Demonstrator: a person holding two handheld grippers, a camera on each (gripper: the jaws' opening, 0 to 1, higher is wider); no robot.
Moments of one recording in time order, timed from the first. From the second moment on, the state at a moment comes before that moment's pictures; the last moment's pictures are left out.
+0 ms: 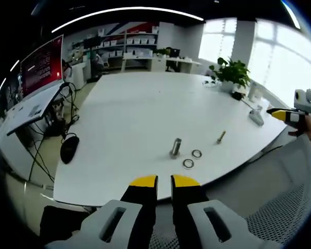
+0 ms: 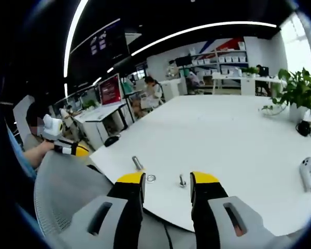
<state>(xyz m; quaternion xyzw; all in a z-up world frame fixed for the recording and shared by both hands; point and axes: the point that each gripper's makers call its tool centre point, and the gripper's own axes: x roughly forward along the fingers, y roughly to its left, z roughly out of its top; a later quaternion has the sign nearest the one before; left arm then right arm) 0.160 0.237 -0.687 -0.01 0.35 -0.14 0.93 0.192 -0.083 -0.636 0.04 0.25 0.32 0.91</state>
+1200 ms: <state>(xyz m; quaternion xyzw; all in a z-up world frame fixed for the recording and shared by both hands) 0.158 0.205 -0.689 0.05 0.41 -0.28 0.87 0.160 -0.052 -0.692 0.07 0.35 0.36 0.86</state>
